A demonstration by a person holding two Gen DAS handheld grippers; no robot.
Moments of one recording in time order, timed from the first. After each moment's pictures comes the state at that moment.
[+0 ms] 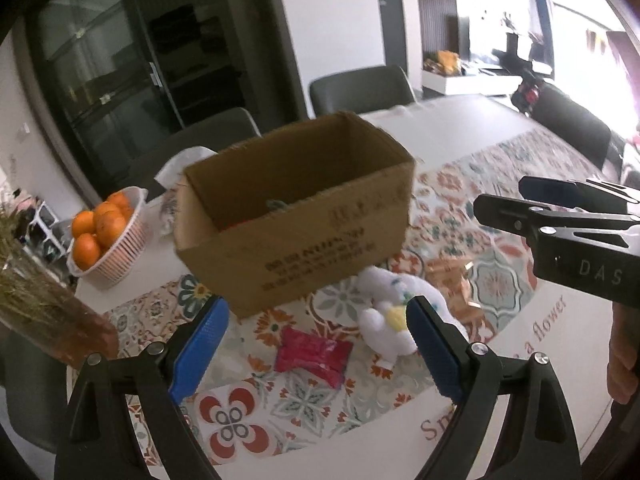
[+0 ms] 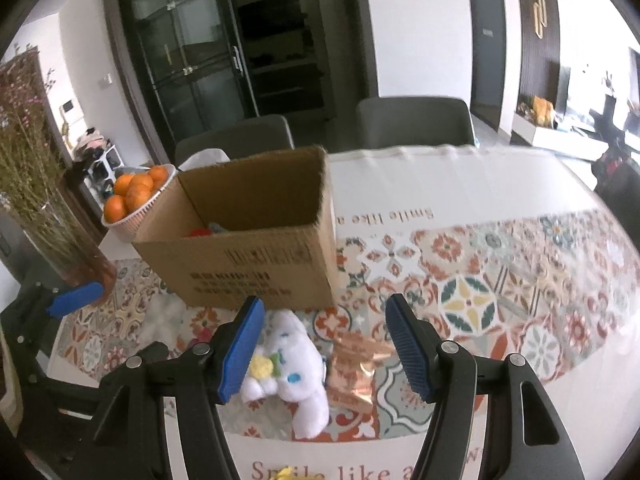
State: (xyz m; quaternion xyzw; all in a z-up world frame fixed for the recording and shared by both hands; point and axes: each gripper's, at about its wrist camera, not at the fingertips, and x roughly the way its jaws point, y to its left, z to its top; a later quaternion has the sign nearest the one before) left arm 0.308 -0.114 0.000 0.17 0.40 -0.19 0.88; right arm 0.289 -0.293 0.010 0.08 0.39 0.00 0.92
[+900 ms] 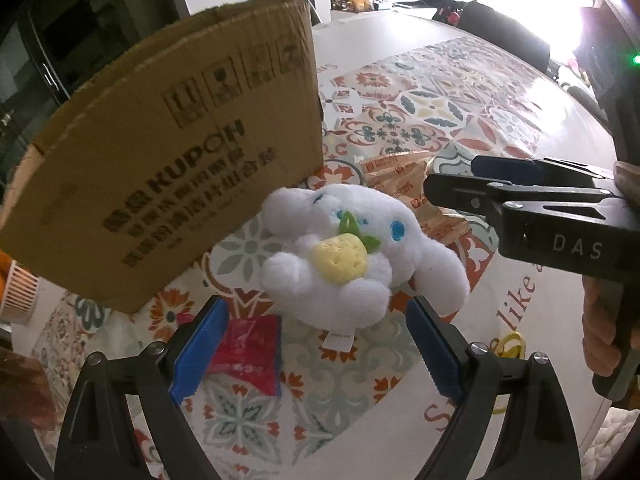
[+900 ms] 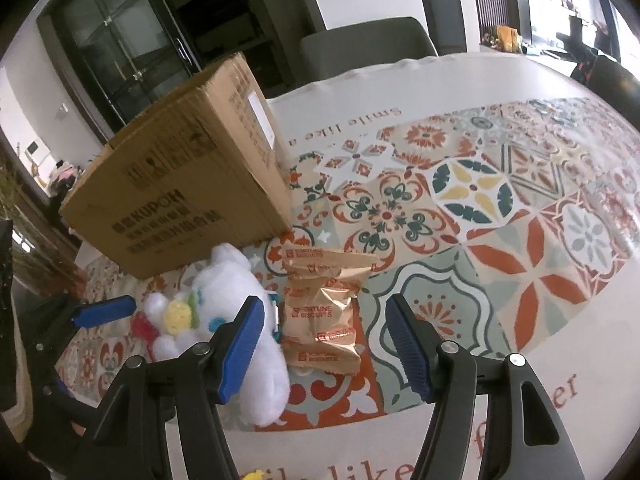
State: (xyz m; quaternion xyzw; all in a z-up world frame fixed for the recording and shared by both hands) left arm 0.327 -0.152 -0.106 0.23 0.47 -0.32 0.79; right arm 0.284 -0.320 -0.110 0.18 0.42 -0.04 0.89
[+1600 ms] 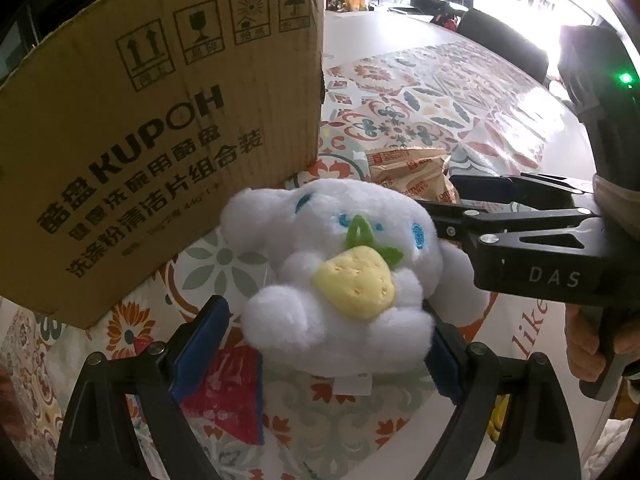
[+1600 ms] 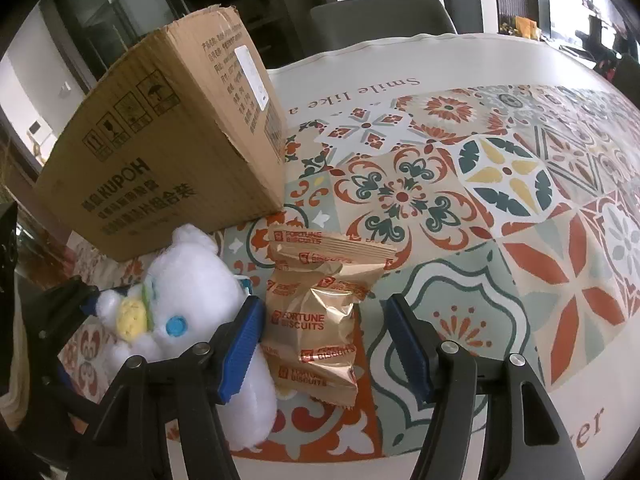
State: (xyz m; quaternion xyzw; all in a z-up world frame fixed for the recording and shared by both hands) left arm 0.351 -0.161 -0.137 0.20 0.48 -0.35 0.78; right arm 0.313 -0.322 -0.146 0.16 0.45 -0.01 0.88
